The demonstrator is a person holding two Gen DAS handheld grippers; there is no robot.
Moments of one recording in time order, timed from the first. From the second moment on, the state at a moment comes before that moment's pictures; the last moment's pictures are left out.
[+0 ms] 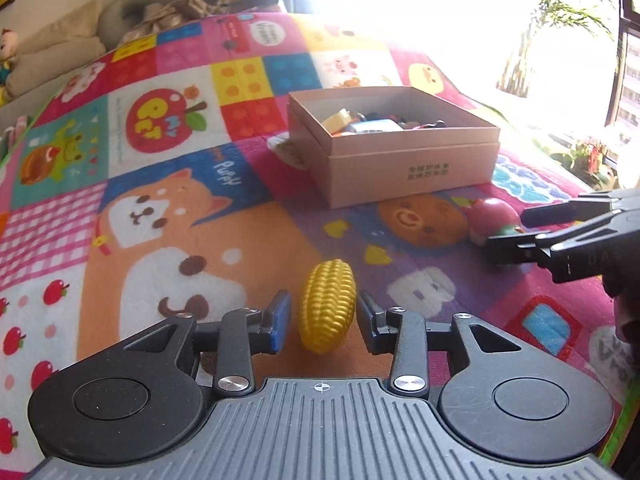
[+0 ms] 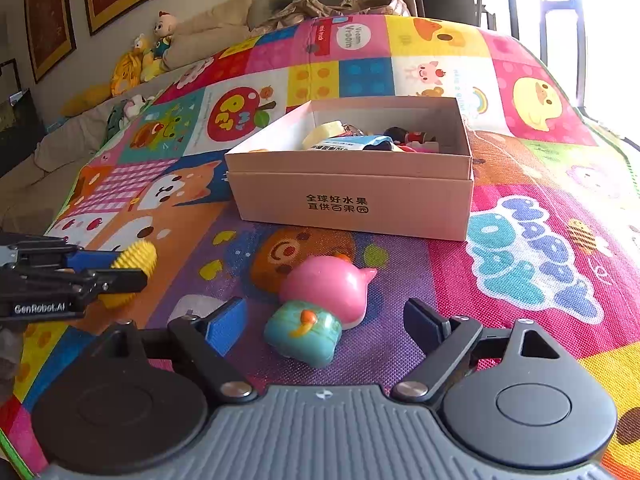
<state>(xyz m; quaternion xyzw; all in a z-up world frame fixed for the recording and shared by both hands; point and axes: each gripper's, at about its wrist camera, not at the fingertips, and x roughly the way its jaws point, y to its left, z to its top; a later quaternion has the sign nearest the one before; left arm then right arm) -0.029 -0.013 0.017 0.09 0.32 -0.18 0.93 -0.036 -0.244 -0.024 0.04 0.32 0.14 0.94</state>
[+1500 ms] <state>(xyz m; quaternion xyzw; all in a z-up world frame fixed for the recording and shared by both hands) -0.029 -0.024 0.004 0.05 0.36 -0.13 0.92 -0.036 -0.245 -0.024 0.03 0.33 0.12 0.94</state>
